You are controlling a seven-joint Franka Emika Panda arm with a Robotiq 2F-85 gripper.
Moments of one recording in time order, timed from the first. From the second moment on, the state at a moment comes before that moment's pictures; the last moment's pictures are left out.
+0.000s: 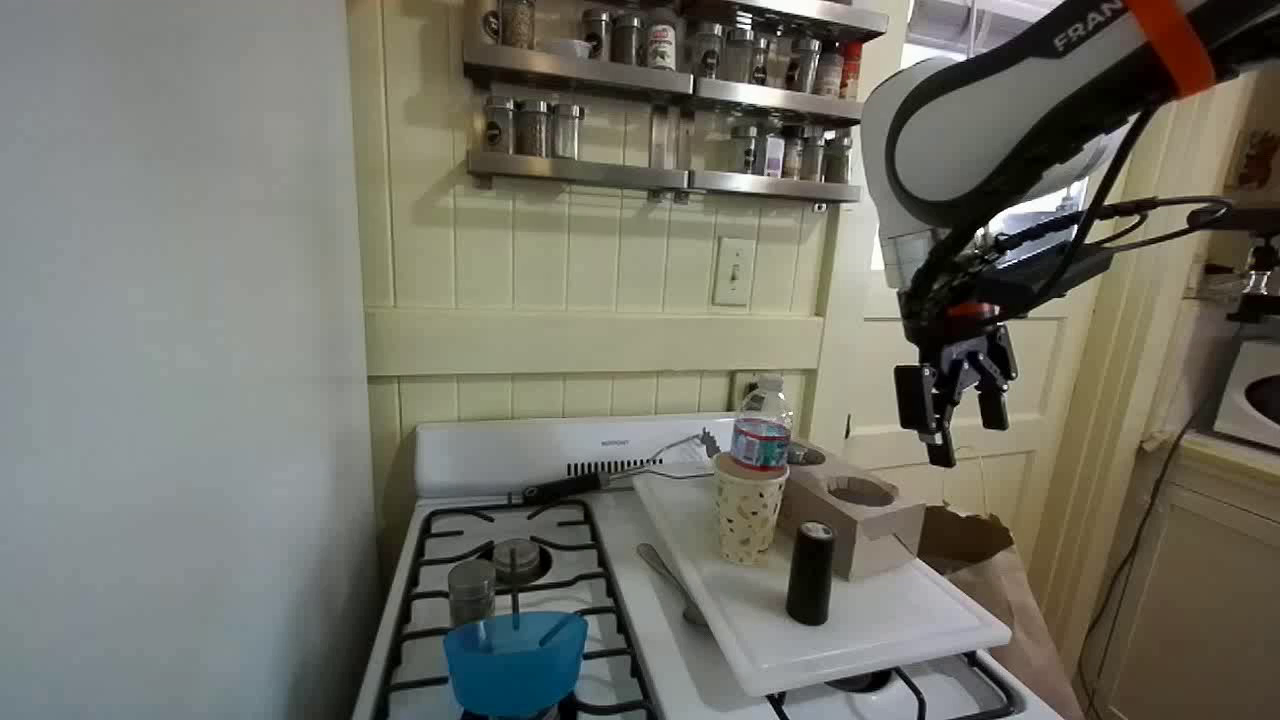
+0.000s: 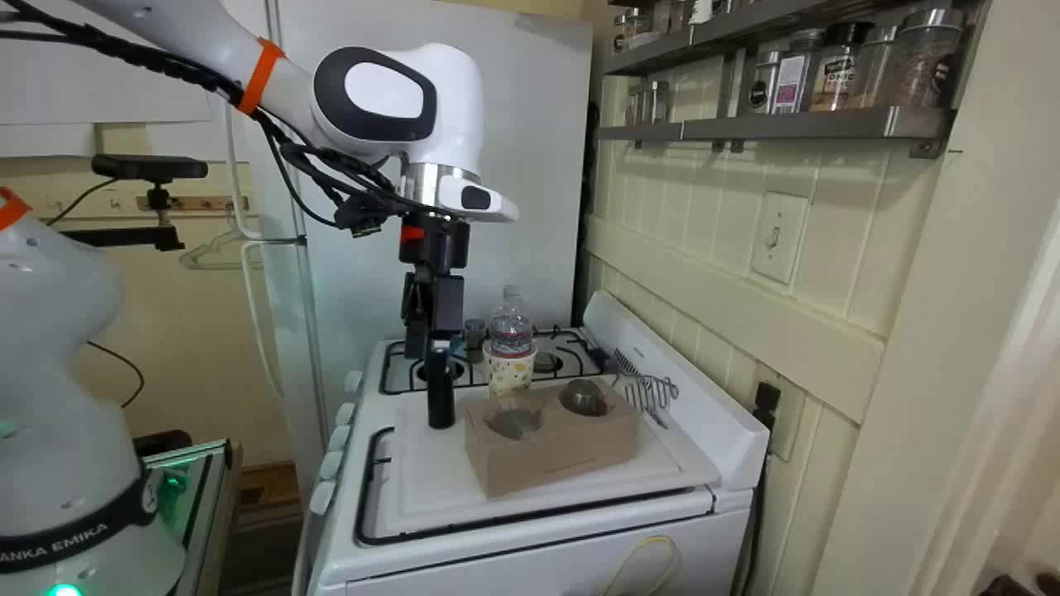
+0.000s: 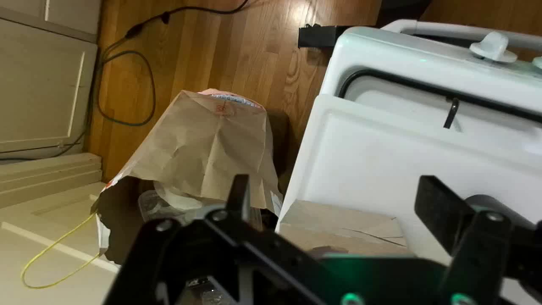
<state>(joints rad) -0.11 -0.44 0.03 -2.54 -0.30 1.92 0.01</state>
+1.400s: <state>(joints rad) -0.15 -0.24 -0.18 -2.35 0.00 2.14 0.12</state>
